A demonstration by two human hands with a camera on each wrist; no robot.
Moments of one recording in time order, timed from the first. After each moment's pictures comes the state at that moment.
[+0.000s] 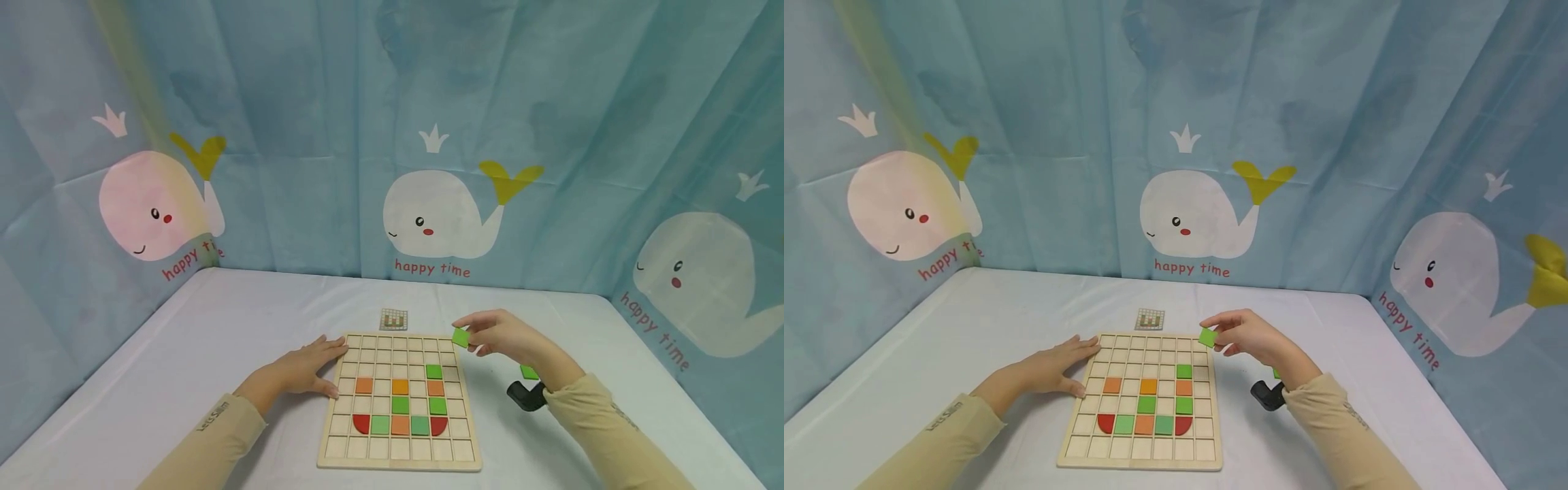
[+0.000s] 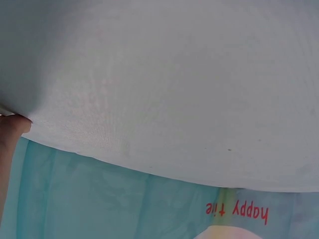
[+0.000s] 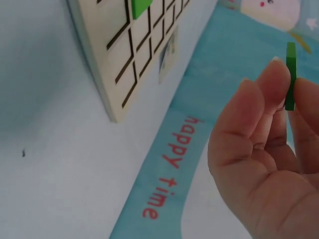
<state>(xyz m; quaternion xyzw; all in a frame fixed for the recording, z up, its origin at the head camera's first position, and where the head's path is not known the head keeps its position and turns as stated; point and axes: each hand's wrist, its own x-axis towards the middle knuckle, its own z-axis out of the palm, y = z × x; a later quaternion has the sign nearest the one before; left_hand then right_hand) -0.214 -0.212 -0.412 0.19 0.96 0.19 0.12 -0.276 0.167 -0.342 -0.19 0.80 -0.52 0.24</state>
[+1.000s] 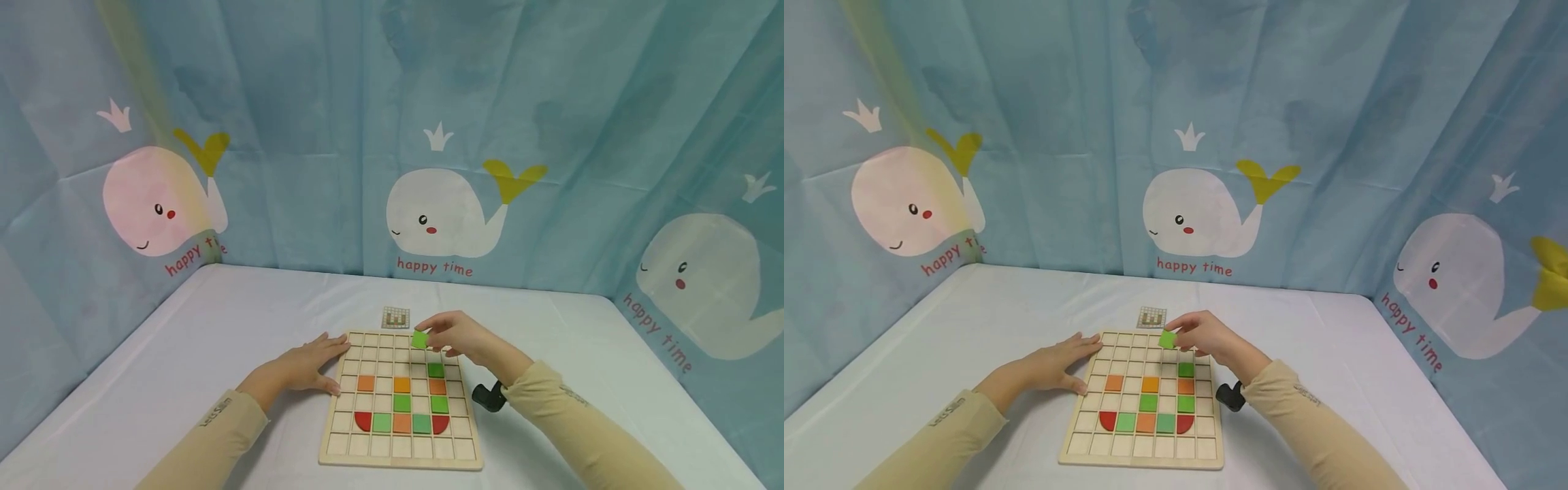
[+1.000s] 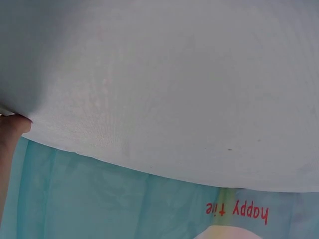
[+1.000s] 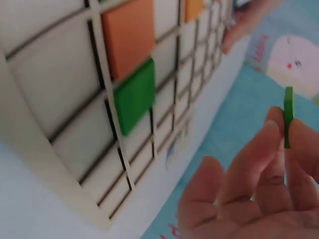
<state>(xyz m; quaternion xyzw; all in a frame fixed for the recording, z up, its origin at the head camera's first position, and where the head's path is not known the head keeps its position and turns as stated) -0.215 -0.211 -0.411 0.19 0.96 0.19 0.13 -0.275 0.095 -0.359 -0.15 0.83 -0.48 0.22</state>
